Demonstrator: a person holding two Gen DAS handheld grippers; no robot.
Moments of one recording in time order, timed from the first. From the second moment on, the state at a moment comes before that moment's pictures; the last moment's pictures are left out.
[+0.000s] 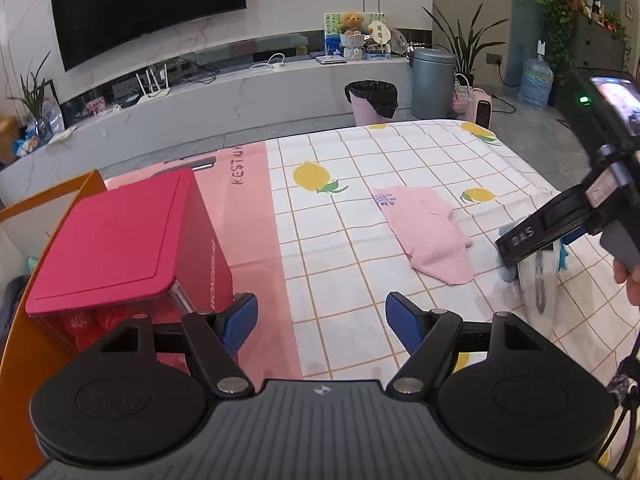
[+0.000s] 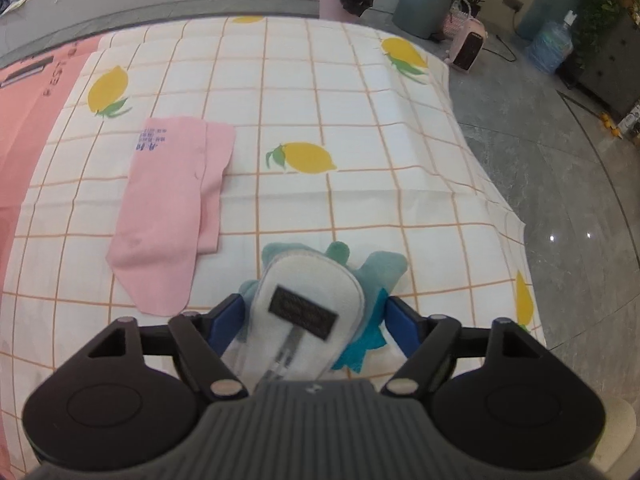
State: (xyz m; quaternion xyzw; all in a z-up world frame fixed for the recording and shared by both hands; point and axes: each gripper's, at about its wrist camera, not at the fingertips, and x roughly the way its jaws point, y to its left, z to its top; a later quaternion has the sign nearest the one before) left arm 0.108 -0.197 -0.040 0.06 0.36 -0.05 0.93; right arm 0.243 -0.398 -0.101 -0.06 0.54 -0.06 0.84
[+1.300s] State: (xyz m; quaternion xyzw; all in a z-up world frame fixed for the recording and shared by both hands) left arm 0.243 -0.298 -0.101 0.05 0.42 -0.14 0.89; right arm 0.255 -0.447 -0.088 -0.05 0.52 -0.14 0.84
